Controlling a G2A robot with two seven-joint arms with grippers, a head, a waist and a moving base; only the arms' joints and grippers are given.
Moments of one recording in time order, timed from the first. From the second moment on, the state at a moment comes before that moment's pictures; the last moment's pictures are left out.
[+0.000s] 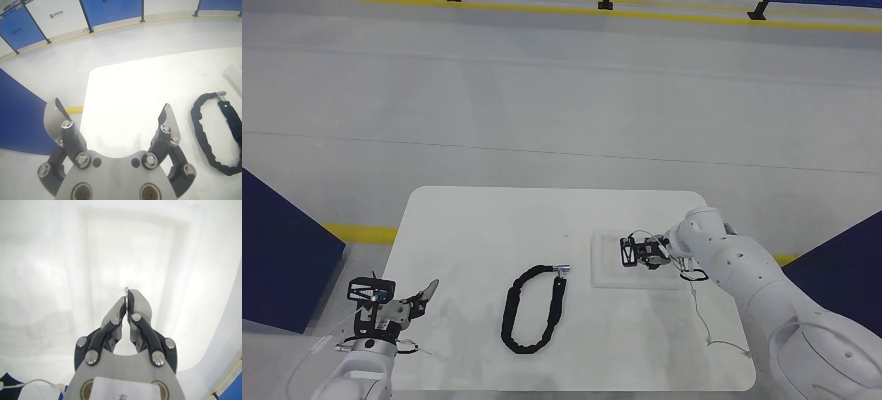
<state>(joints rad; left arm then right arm) 1.73 -1.15 -1.60 -1.80 1.33 0.00 0.00 -0.34 -1.15 0.26 -0.56 -1.62 -0.93 -0.18</state>
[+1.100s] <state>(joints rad) 1.73 -1.15 -1.60 -1.80 1.33 0.00 0.00 -0.42 -1.02 0.41 -0.79 -1.64 -0.94 -0.12</state>
